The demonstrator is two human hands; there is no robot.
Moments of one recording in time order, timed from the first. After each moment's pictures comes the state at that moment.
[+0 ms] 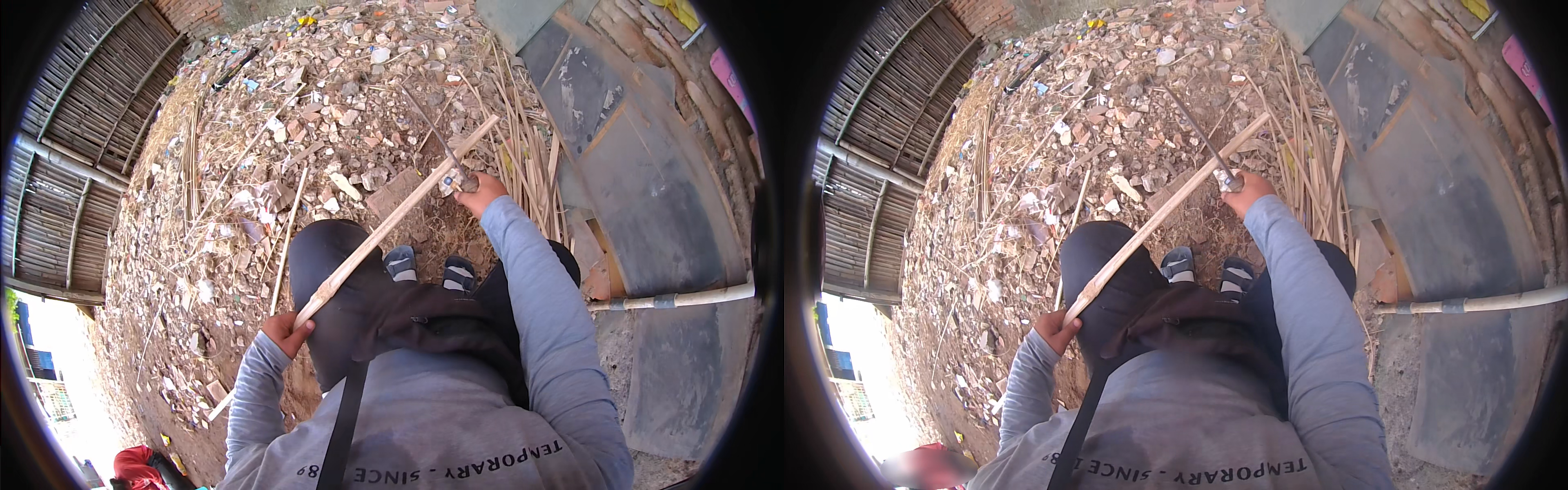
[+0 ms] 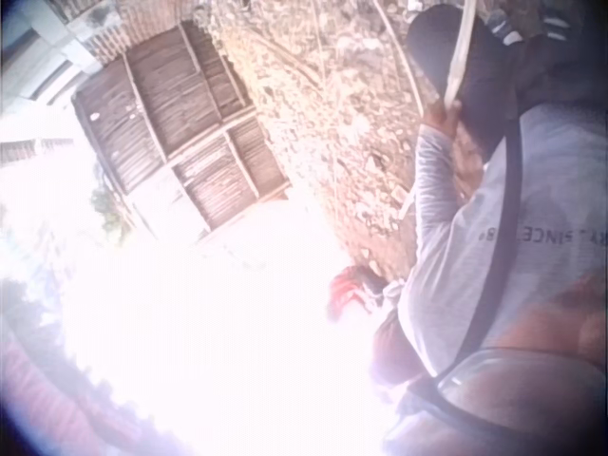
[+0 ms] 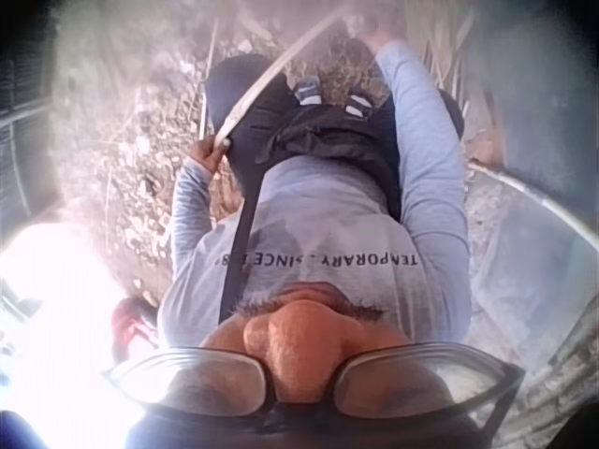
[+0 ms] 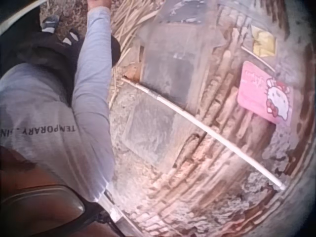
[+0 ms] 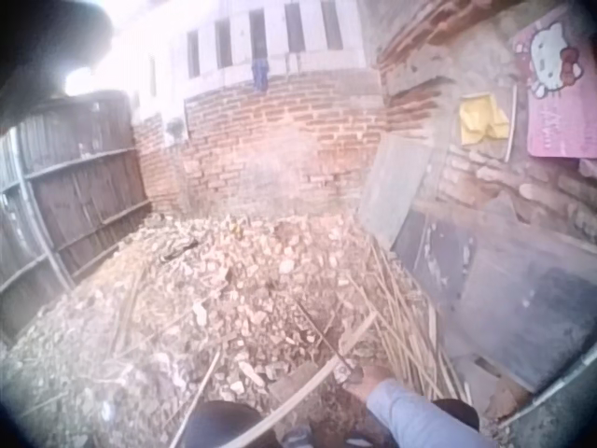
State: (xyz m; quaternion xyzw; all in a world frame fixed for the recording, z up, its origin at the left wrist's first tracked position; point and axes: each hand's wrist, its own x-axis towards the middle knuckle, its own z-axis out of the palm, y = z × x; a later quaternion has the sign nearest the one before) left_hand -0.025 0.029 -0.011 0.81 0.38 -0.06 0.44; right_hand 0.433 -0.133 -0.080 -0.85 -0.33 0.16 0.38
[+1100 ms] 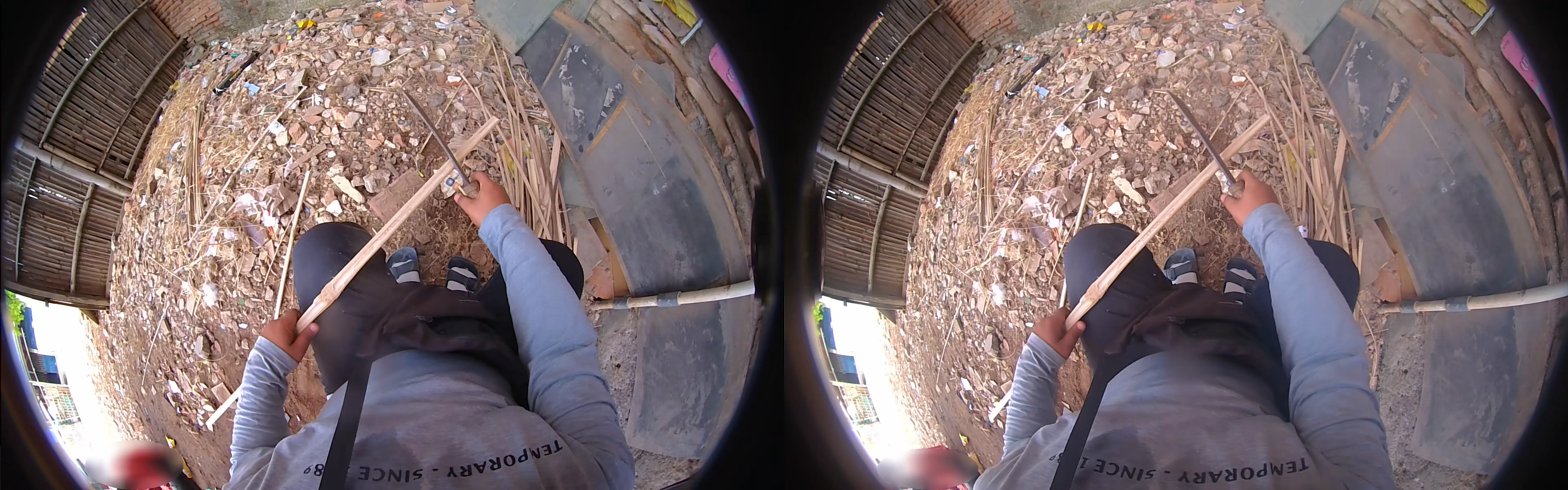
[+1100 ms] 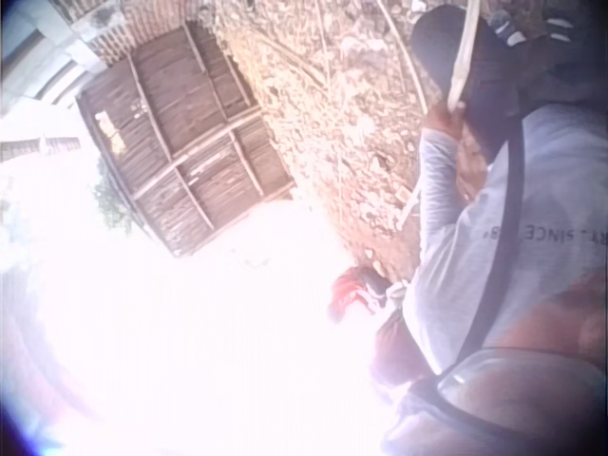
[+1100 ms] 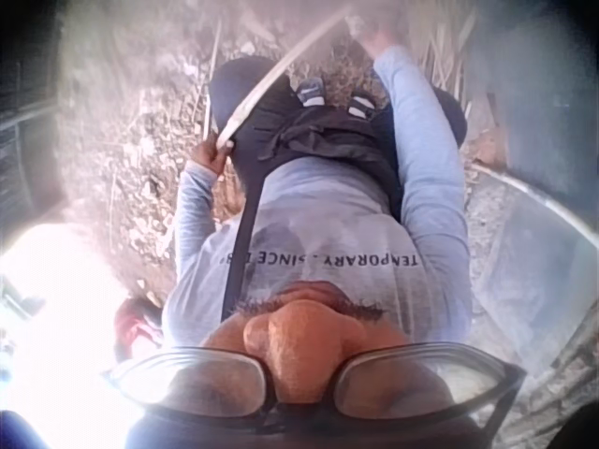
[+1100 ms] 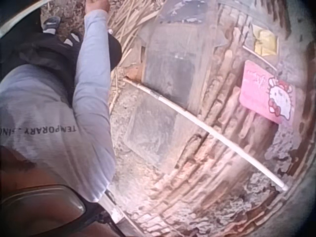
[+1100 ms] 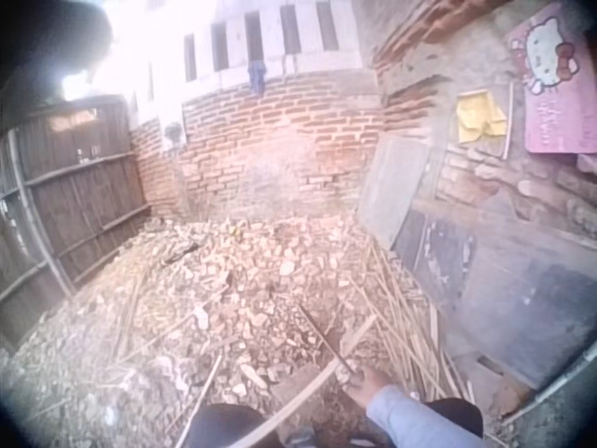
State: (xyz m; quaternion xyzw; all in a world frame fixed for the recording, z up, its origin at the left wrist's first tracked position) left_hand -0.016 0.017 0.017 0.91 0.35 -0.05 0.24; right_hand 0.408 -0.129 -0.068 -0.89 -0.29 0.11 0.34
